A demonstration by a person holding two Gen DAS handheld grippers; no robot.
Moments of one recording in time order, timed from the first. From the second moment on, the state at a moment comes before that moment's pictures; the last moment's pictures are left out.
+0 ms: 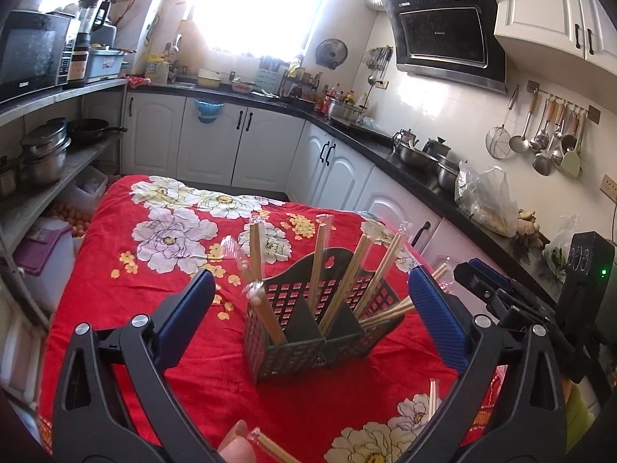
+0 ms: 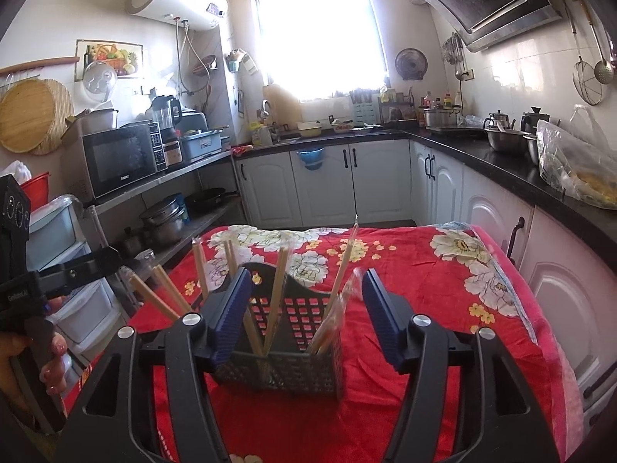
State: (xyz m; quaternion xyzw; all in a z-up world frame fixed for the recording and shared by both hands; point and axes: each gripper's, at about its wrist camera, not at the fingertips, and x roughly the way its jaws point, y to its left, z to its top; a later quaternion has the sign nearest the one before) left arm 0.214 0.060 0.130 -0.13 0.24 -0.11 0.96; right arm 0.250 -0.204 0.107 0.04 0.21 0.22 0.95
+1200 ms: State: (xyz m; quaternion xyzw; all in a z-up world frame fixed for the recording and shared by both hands) left arm 0.160 0.059 0.032 -0.15 0.33 -0.11 0.93; right arm 0.168 -0.224 0.019 0.04 0.32 0.22 0.92
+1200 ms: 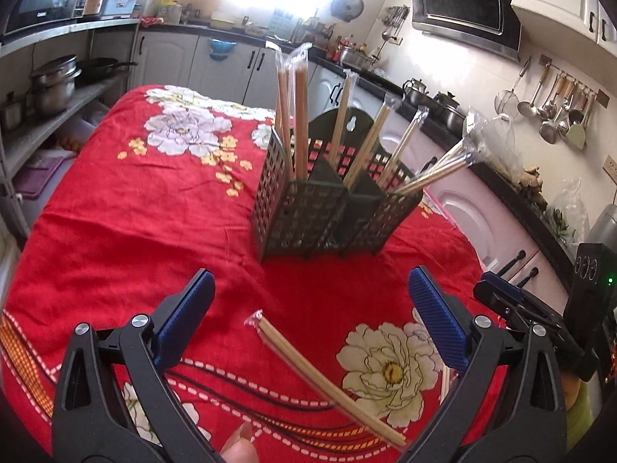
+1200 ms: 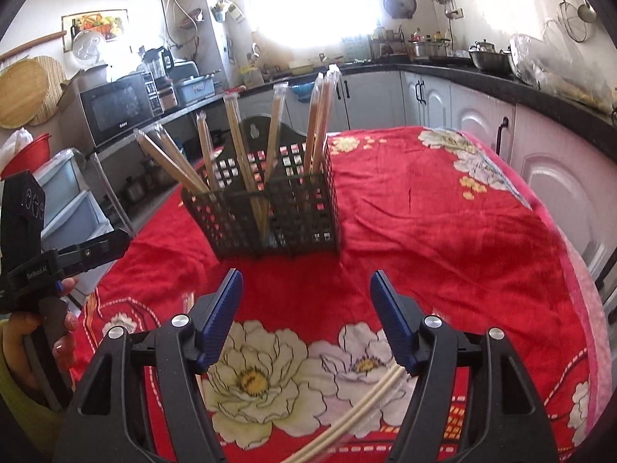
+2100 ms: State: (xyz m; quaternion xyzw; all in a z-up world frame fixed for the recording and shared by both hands) left arm 0.150 0.037 -0.036 -0.15 0.41 -0.14 0.89; right arm 0.158 -0.250 -0.025 0.05 0.38 0.18 0.91
